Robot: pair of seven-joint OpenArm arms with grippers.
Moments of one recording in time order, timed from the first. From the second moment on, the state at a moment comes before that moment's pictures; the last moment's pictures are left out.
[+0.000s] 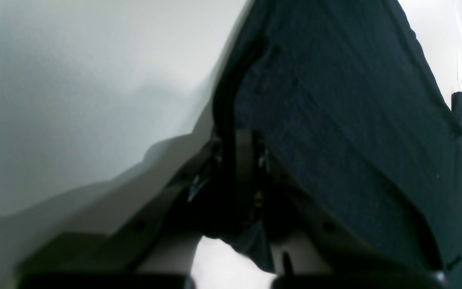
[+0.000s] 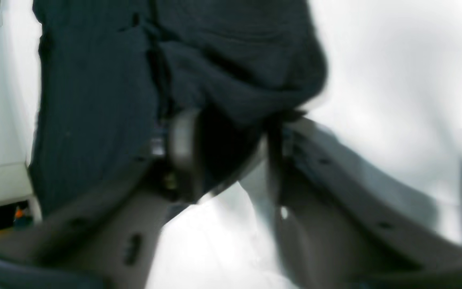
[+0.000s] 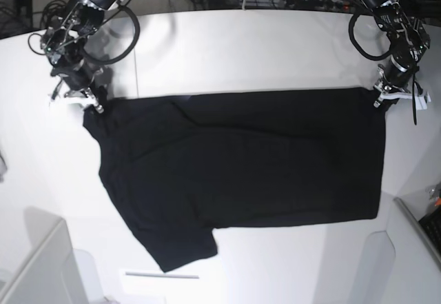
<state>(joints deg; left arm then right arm) 7.1 -12.8 -44.3 71.6 -44.1 -16.5 43.7 -3.2 -6.4 45.5 83.7 34.3 13.5 -53.3</state>
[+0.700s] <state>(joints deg) 17.3 -17.0 -41.0 77.9 -44.8 -17.0 44.5 -13.4 -6.9 45.9 96.2 33.6 12.9 -58.5</state>
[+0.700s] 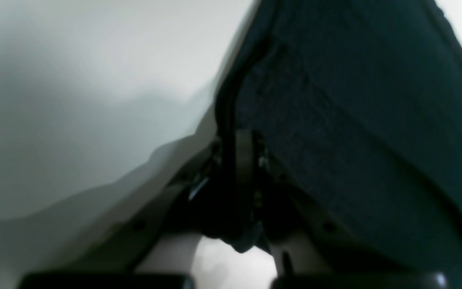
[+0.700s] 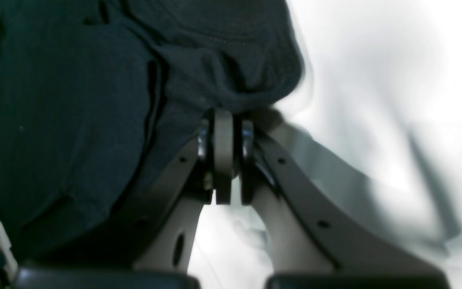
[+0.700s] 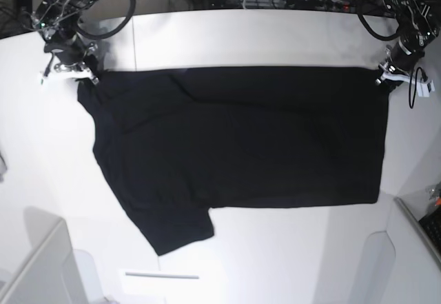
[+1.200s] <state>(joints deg) 25.4 -16.4 -40.6 86.1 -43.0 -16.1 46.2 -24.2 -7.0 45.8 102.9 41.0 12.9 -58.3</state>
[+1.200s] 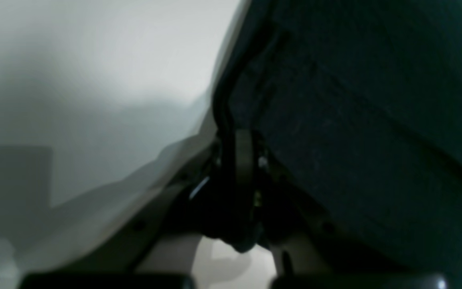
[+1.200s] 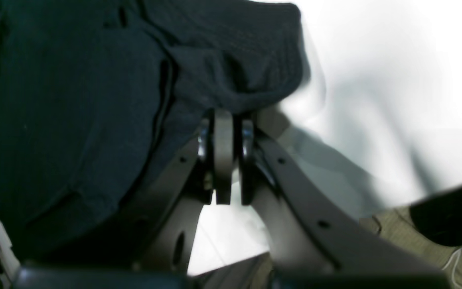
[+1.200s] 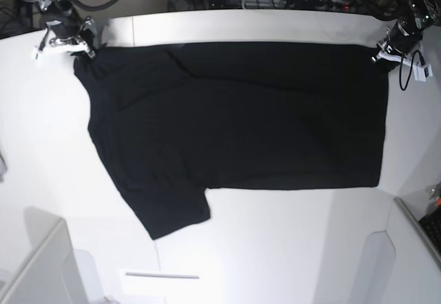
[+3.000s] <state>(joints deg) 35.5 -13.0 -41.1 91.3 -44.8 -16.7 44.1 -30.2 -6.3 50.1 105.3 41.4 15.4 -58.2</state>
